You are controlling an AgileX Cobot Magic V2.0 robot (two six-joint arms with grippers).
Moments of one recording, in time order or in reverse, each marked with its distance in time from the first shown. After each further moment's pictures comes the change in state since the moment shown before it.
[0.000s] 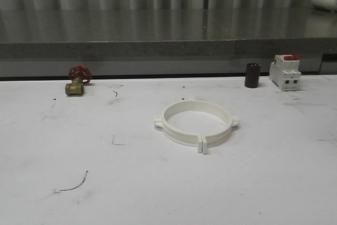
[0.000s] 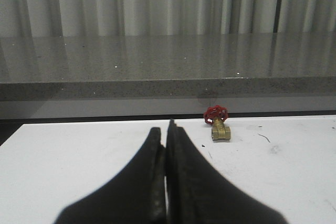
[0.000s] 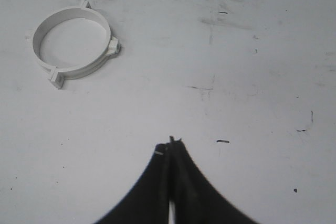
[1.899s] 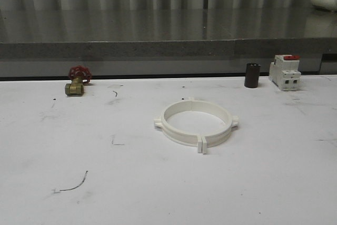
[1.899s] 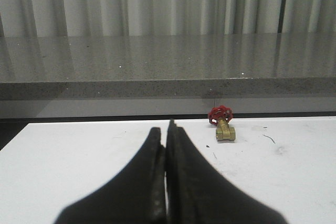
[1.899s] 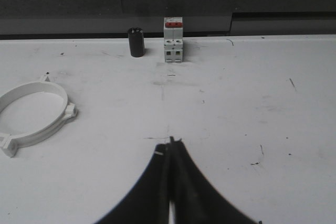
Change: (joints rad) left arm 0.023 0.000 0.000 0.000 0.000 0.000; right arm -0.168 -0.415 0.323 -0.014 -0.266 -0.001
